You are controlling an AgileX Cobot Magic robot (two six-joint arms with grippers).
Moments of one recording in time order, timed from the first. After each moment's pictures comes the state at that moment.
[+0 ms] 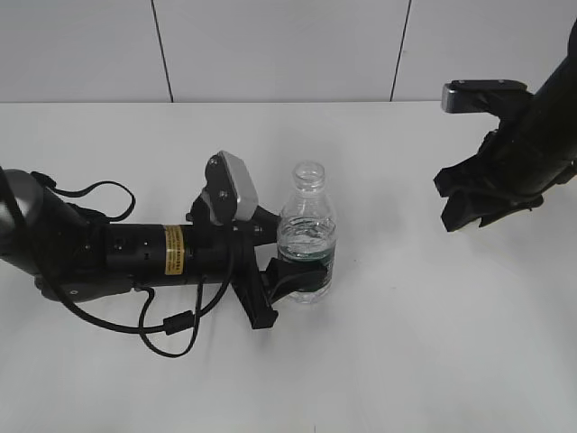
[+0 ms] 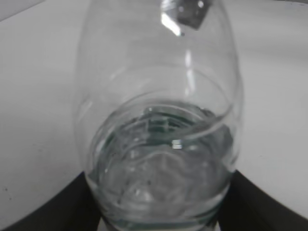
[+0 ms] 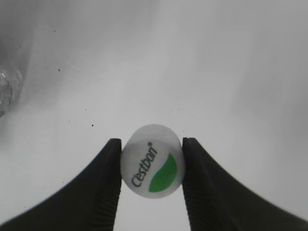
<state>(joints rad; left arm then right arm) -0.48 2.13 -0.83 0.93 -0.98 -0.28 0.22 1.77 -1.10 0.27 0.75 -0.30</state>
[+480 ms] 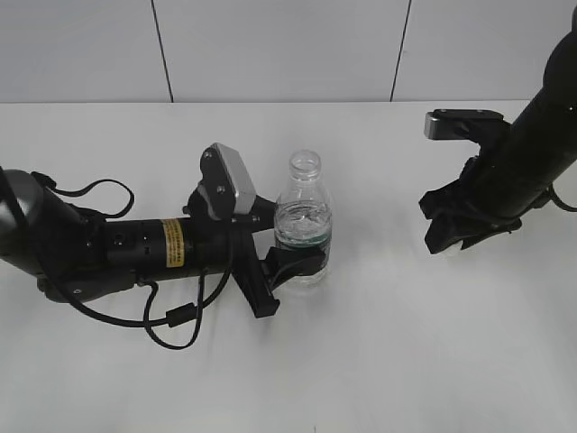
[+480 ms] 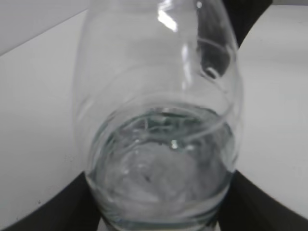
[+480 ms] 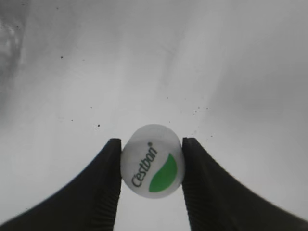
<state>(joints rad) -0.48 2.13 -0.83 0.84 -1.00 -0.19 0.22 1.85 -1.08 0.36 0.72 -0.40</state>
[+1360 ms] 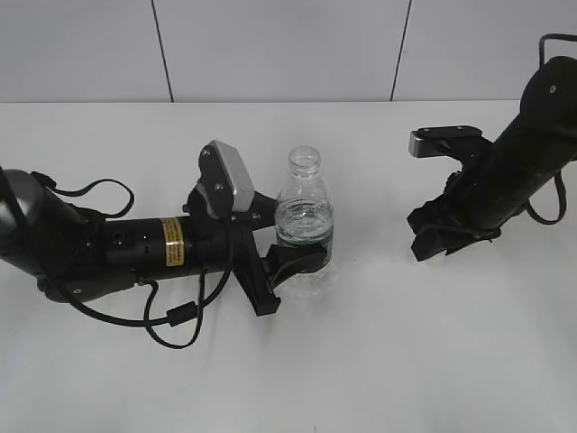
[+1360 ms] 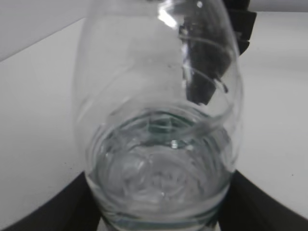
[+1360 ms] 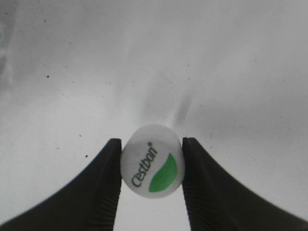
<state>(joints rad) -0.48 2.13 -0.83 0.84 -1.03 -0.18 0.22 1.94 -1.08 0.43 0.61 -0.54</state>
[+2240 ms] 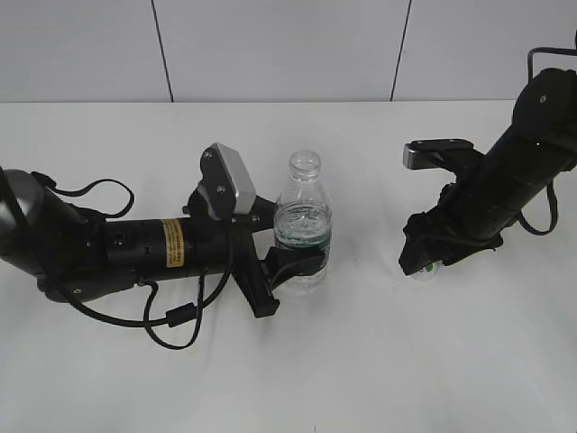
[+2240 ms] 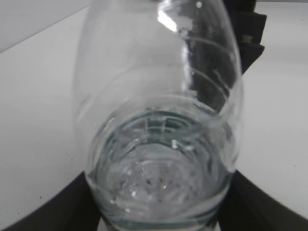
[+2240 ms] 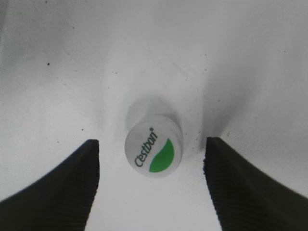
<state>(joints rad) -0.48 2.13 -0.83 0.84 -1.00 -0.18 0.22 1.98 -1.08 0.46 0.63 -0.59</state>
